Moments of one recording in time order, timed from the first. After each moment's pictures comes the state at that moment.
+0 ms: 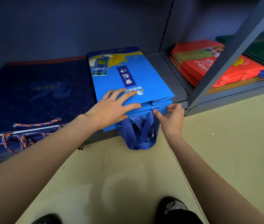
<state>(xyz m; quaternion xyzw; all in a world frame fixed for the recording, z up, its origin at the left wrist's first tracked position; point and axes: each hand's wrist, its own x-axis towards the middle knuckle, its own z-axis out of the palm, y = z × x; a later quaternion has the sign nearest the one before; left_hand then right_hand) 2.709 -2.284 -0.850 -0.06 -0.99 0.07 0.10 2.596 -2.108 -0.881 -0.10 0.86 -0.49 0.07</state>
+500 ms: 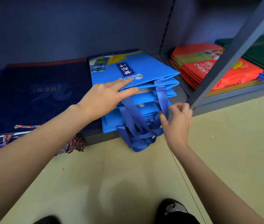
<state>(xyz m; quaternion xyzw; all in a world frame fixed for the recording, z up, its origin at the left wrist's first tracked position) 2.710 -2.297 -0.811 -0.07 -0.97 0.07 0.22 2.607 -2.094 -0.863 -0.20 0.91 -0.34 -0.07</state>
